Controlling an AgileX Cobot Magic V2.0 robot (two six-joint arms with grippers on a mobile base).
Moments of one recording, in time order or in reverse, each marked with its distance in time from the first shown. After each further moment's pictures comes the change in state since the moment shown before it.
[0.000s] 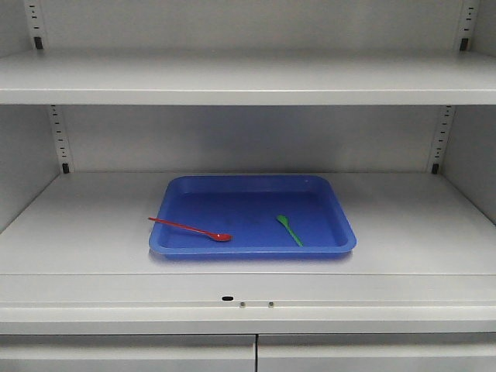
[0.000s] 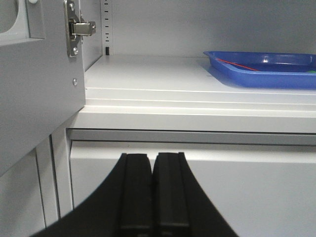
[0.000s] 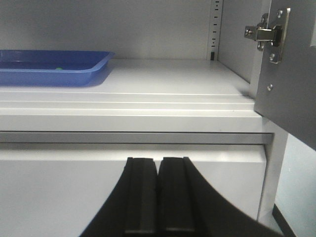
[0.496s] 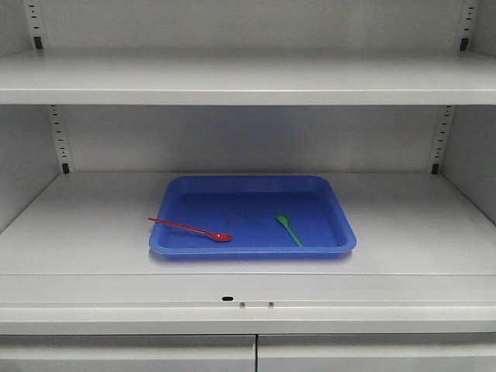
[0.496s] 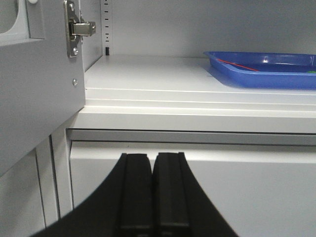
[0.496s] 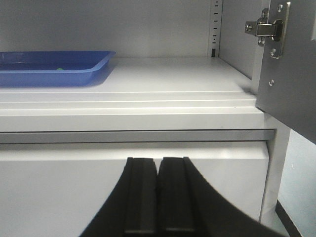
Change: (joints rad) left arm 0.000 0.000 0.000 0.000 0.000 0.000; right arm 0.000 0.000 0.000 0.016 0.007 -0.003
